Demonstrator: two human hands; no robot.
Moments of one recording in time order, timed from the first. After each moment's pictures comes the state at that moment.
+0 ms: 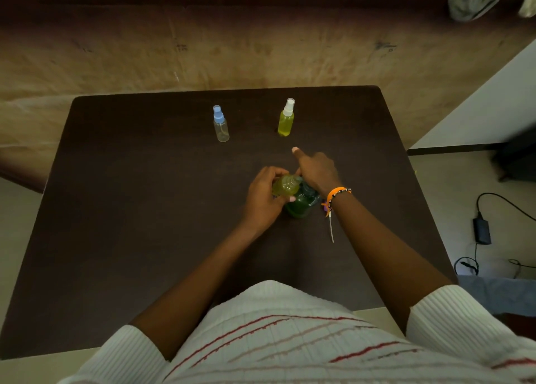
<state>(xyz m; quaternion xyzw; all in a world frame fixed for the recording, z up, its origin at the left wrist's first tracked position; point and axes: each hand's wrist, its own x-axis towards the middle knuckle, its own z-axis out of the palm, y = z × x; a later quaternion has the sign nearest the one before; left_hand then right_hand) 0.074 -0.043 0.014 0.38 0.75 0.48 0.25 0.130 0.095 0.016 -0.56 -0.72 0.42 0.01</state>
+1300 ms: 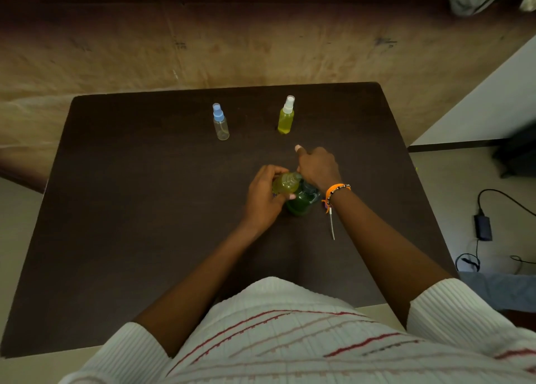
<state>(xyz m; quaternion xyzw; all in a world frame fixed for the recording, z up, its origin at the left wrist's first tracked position) 0.075 -0.046 0.009 0.40 0.75 0.48 0.22 0.128 0.091 0.012 -0.55 -0.74 0.39 0.03</state>
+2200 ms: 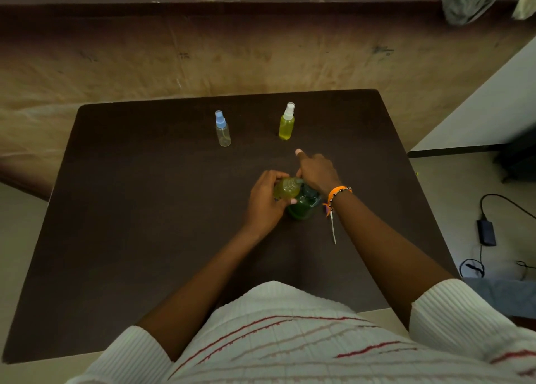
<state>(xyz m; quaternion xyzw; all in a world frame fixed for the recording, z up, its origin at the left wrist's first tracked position) 0.077 -0.046 0.011 0.39 0.75 0.48 0.23 0.129 0.090 0.022 -0.54 -0.72 0.43 -0.01</state>
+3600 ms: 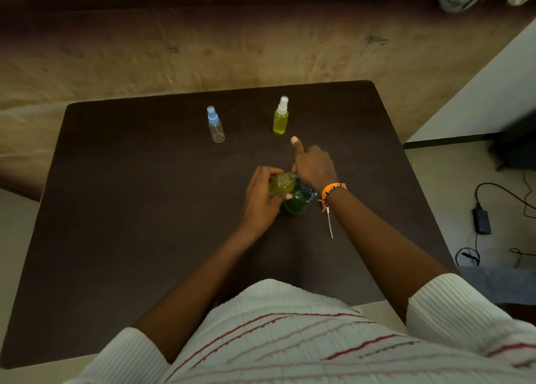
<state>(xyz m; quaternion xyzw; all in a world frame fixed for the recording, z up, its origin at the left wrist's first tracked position) 0.078 -0.046 0.008 0.38 0.75 0.48 0.23 0.129 0.087 0.020 -0.54 -0.75 0.37 0.05</state>
